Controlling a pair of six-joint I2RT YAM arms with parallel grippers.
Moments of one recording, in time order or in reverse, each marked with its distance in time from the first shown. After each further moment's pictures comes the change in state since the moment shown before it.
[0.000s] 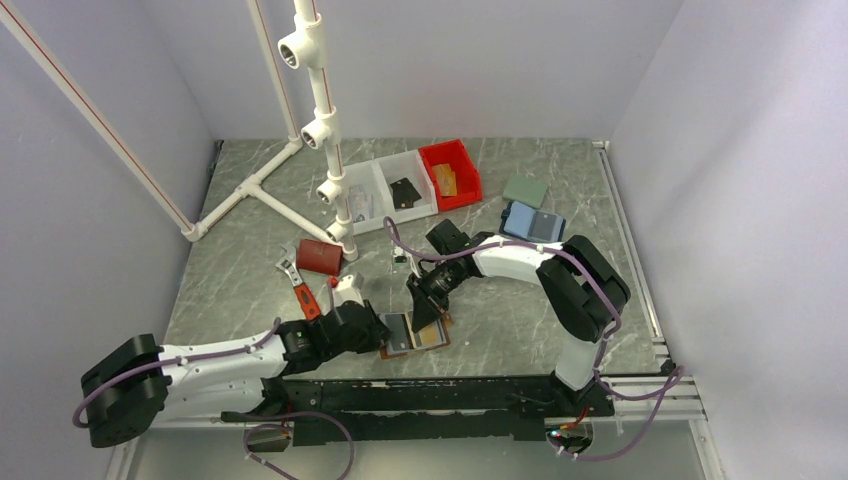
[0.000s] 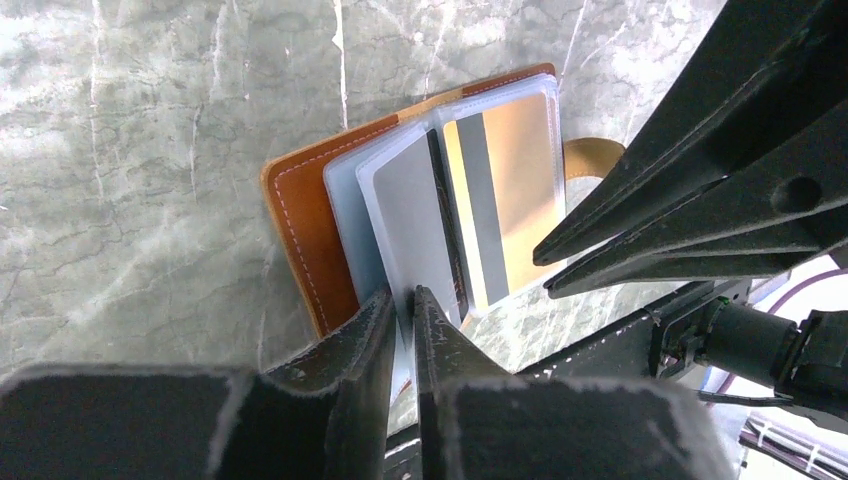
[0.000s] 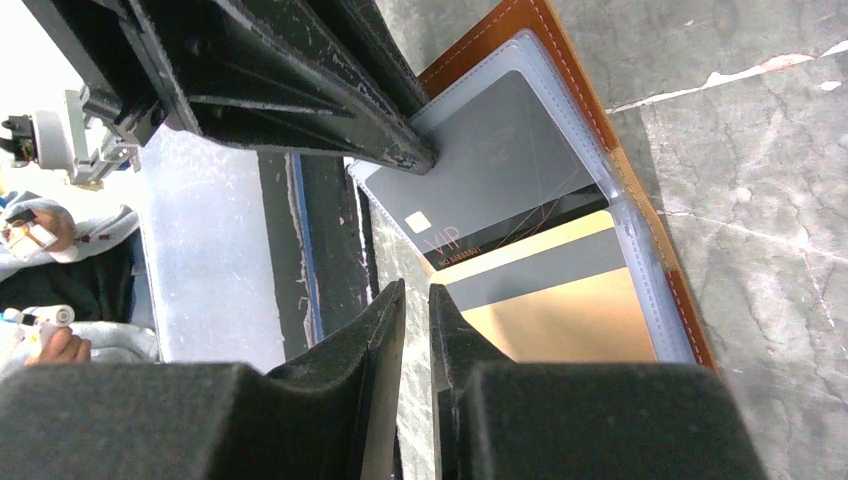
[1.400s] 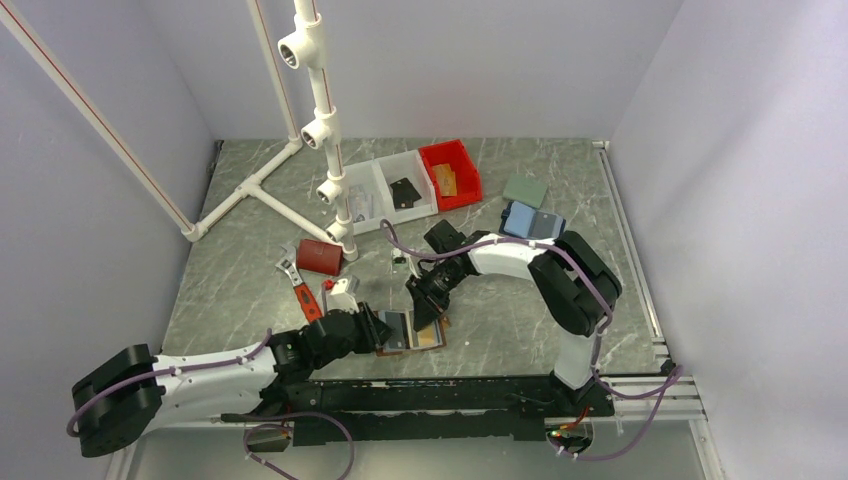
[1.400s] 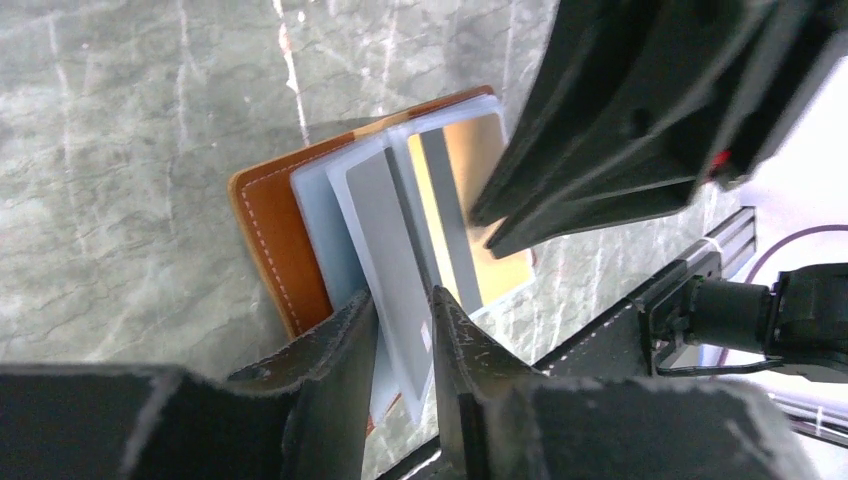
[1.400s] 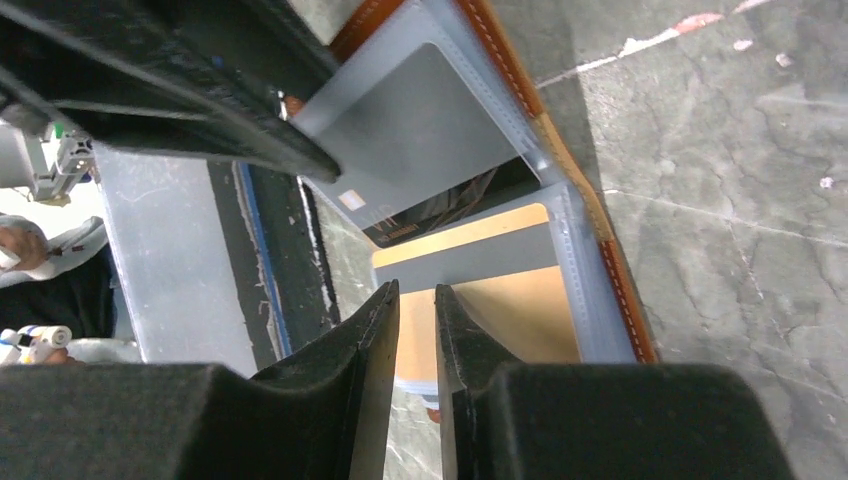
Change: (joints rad) left arm 0.002 -0.106 -0.171 0.264 -0.008 0.129; right arm -0.008 0.040 0.025 -0.021 0.076 -0.002
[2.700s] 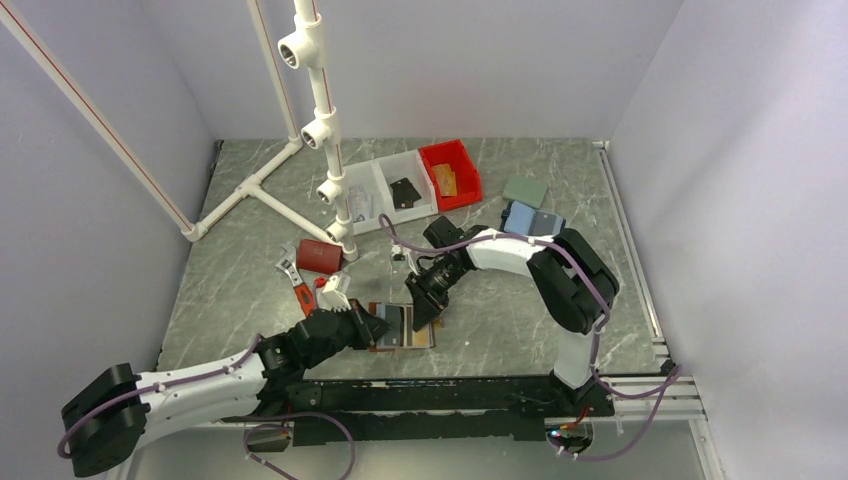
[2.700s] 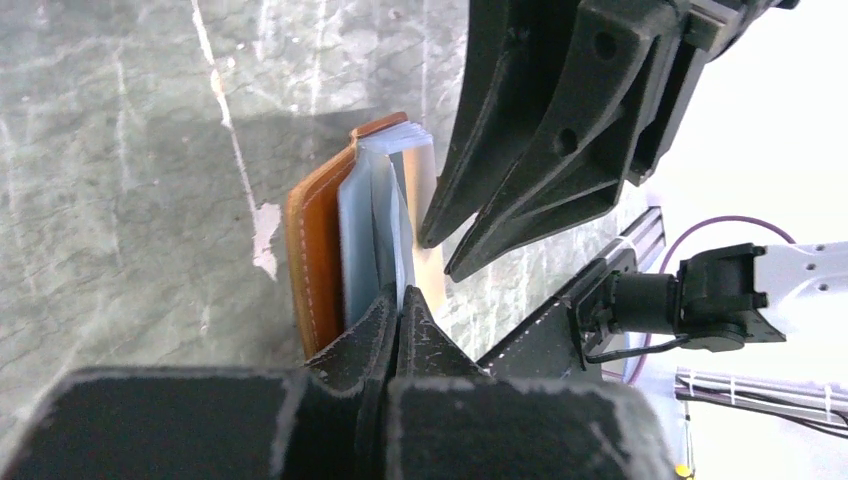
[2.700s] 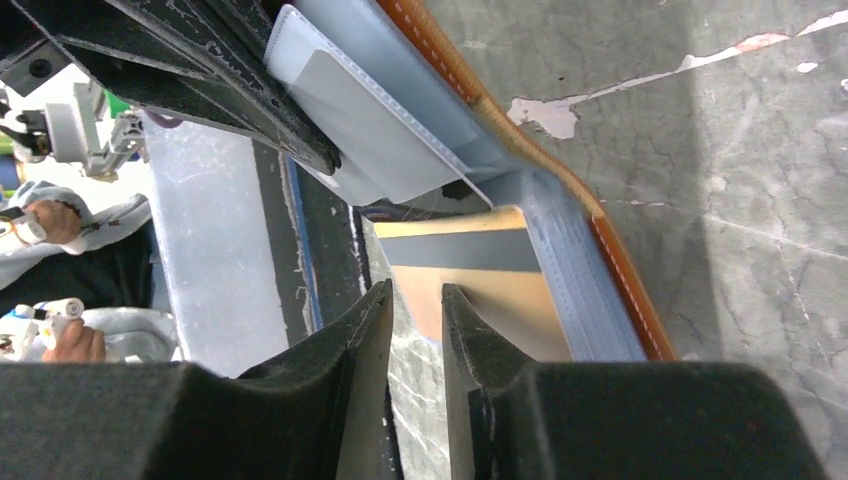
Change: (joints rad) left arm 0.054 -0.130 -0.054 0.082 0.078 0.006; right arm -0.005 0.032 0.051 -0.084 -0.058 -0.041
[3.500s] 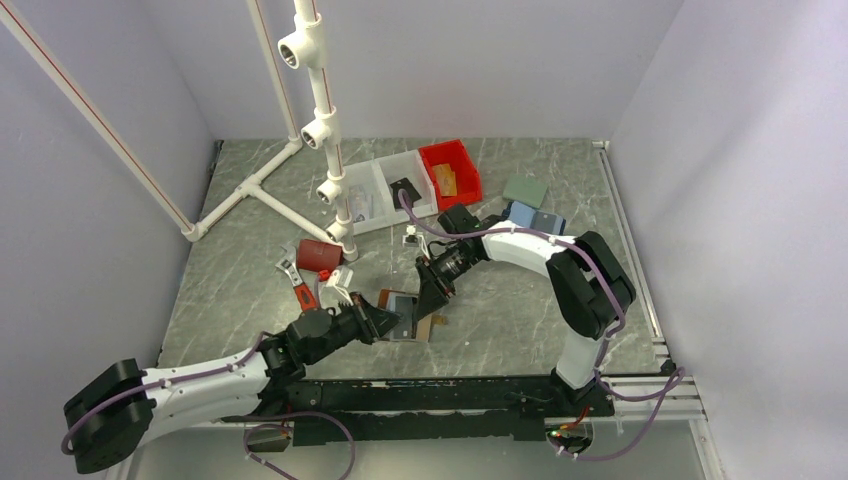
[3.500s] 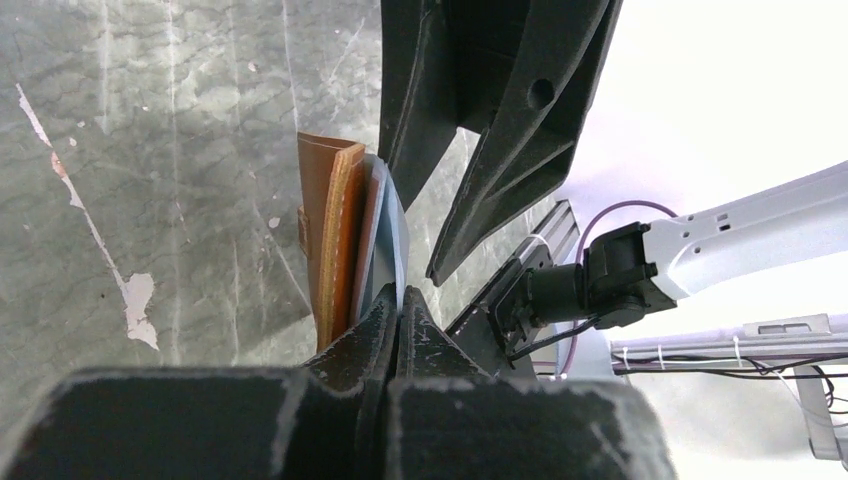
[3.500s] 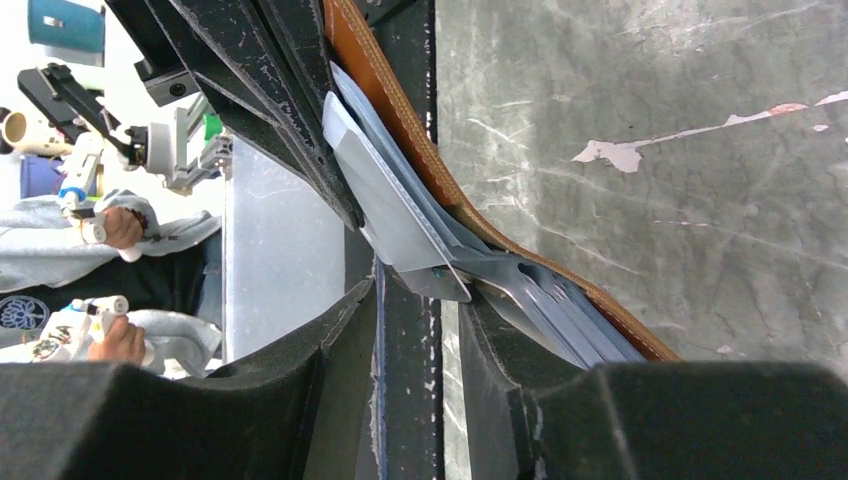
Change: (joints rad) left arm 0.003 0.035 -0.003 0.251 0.090 0.048; right arm -0.085 -0.079 0.010 -0.049 -0.197 -0.037
